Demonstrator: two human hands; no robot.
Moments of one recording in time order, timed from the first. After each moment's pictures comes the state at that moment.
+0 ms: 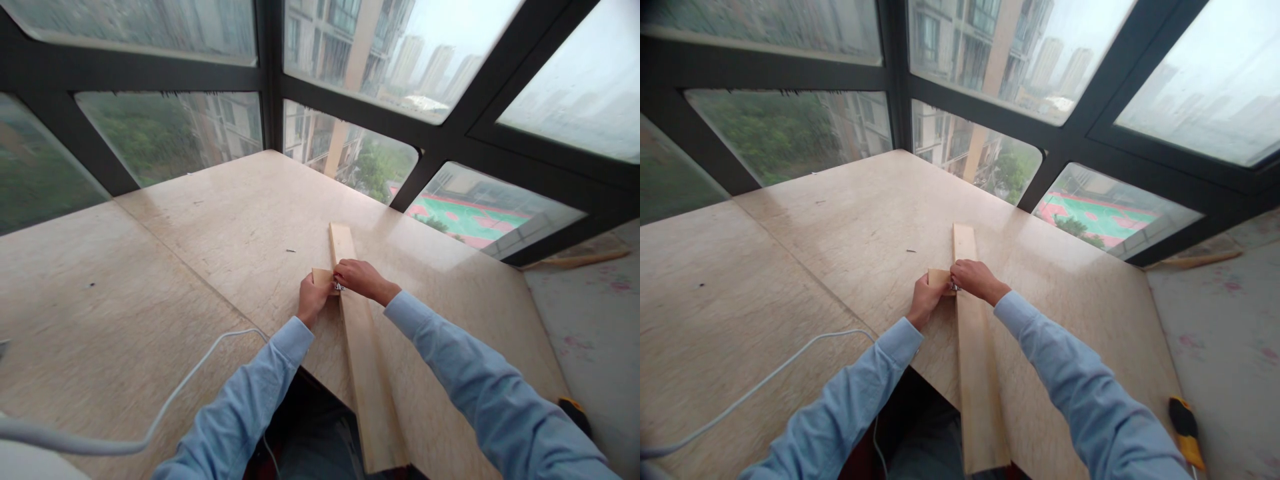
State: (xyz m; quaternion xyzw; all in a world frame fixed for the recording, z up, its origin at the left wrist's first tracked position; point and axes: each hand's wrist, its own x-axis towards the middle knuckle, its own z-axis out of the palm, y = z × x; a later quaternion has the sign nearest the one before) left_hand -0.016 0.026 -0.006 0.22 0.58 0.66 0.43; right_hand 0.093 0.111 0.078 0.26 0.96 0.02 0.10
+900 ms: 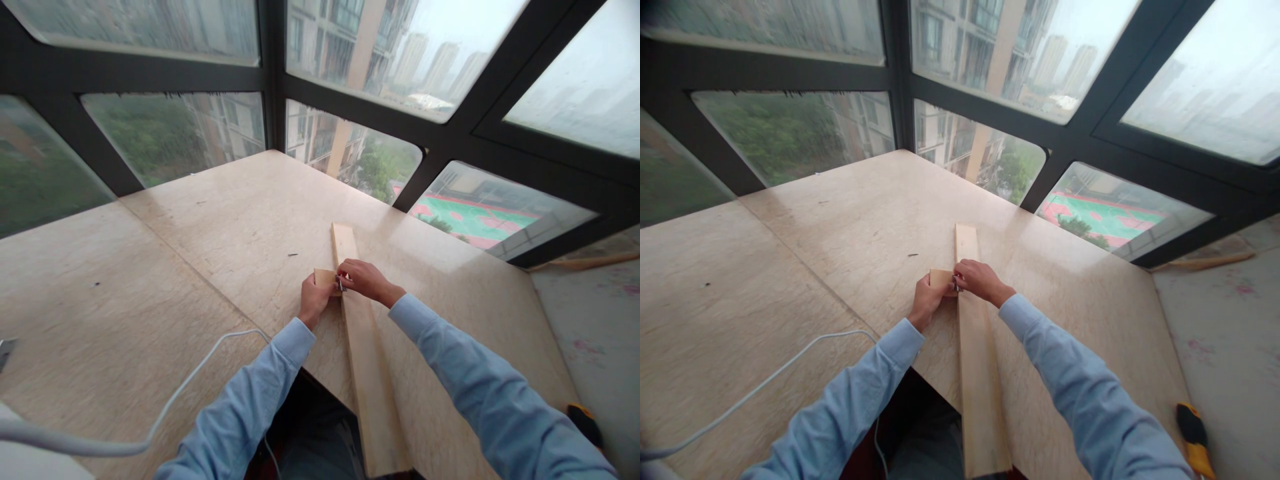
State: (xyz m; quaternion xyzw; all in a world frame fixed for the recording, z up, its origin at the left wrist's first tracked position) left_hand -0.015 0.023 0.002 0.21 0.58 0.66 0.43; right_hand 0.101 0.116 0.072 0.28 0.96 -0.06 0.03
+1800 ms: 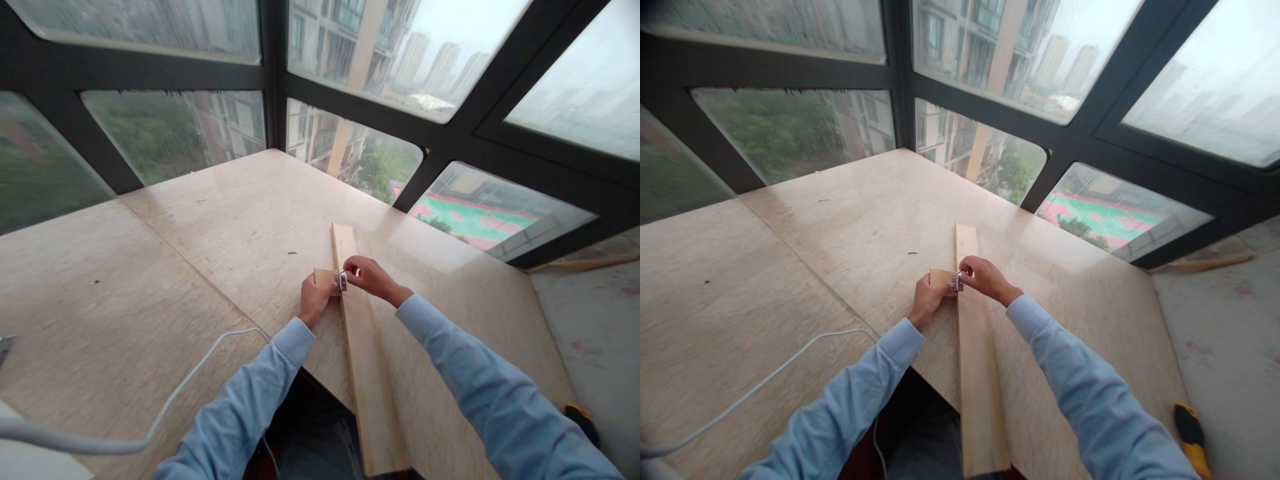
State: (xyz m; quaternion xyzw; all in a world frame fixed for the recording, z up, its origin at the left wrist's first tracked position) left_hand -0.014 0.024 0.000 0.23 0.60 0.65 0.41; right_hand 0.117 0.128 0.060 0.28 0.93 -0.22 -0.14
